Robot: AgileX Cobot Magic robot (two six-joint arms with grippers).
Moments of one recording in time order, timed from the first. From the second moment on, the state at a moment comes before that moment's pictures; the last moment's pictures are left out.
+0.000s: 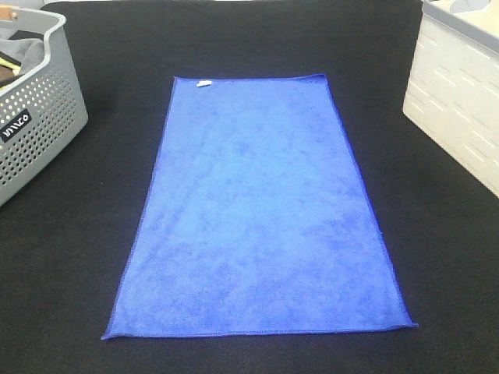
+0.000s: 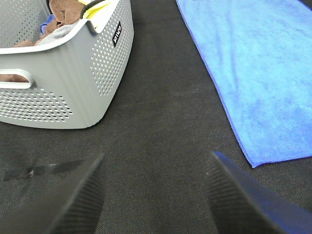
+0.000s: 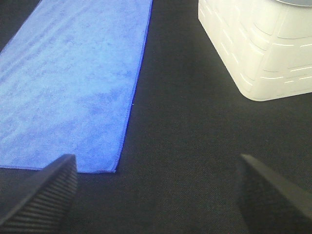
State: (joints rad) left arm -0.02 0.00 -0.50 -0.09 1.05 0.18; right arm 0.01 -0.01 -0.50 0.10 1.07 -0.07
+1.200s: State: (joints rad) left arm -0.02 0.00 -0.50 -0.09 1.05 0.18; right arm 0.01 -0.01 -0.50 0.10 1.07 -0.07
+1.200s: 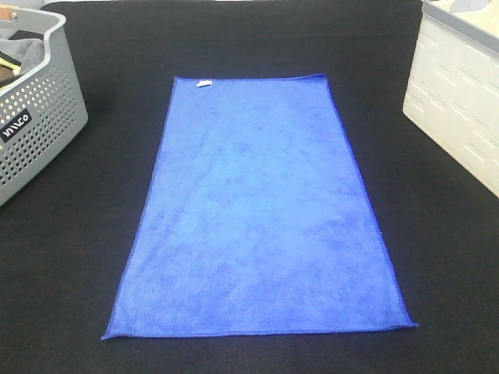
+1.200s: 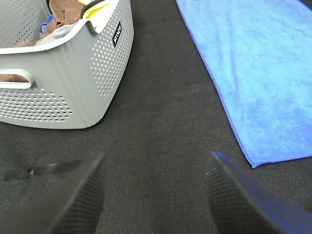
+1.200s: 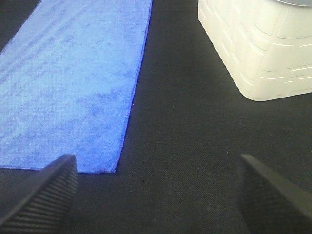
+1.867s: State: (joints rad) left arm -0.02 0.00 -0.50 -0.09 1.05 0.18; right arm 0.01 -0.01 -0.50 0.10 1.07 -0.07
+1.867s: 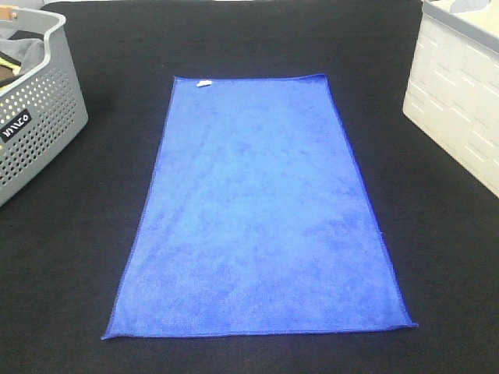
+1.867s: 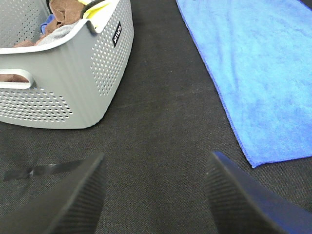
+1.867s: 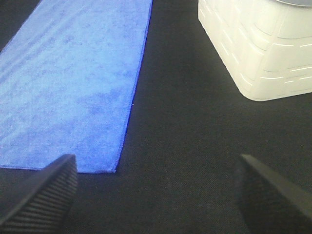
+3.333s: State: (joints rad) left arm -0.02 0.28 -0.49 -0.36 0.68 -0.06; right arm 0.01 0.41 -0.52 0.18 0.81 0.13
